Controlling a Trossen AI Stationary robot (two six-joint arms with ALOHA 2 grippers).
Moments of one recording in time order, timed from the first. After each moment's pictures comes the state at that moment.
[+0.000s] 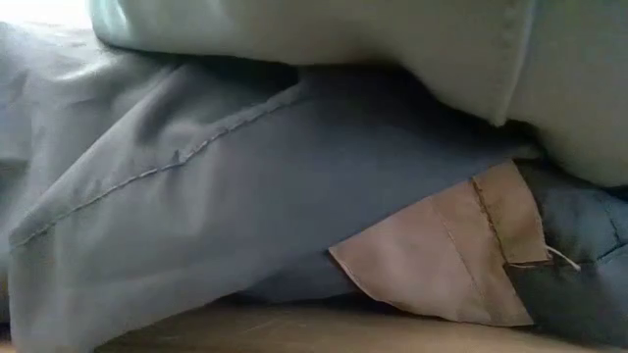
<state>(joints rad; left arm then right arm) -0.43 1.77 1.77 -0.71 0.02 0.59 0.69 1.83 1.77 -0.70 0.58 -0.14</state>
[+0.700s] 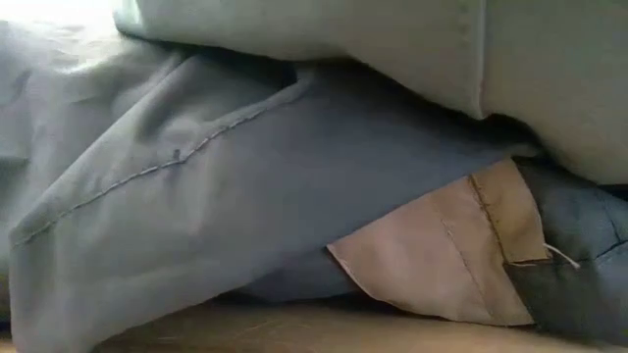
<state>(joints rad) -0.54 1.77 1.77 -0.64 -0.20 0.65 0.64 1.83 1.77 -0.71 0.55 0.05</state>
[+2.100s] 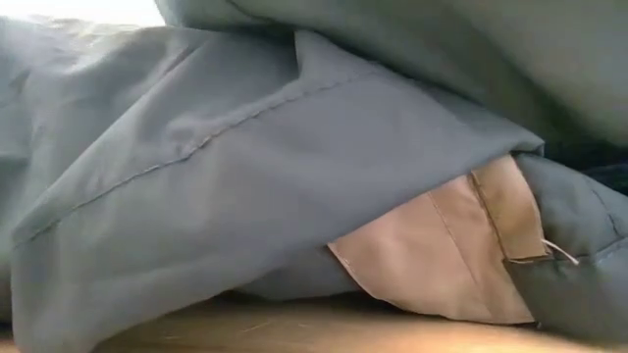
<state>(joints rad) -0.64 1.54 1.78 -0.87 -0.47 0.24 0.58 1.82 1.77 -0.69 0.55 0.03</state>
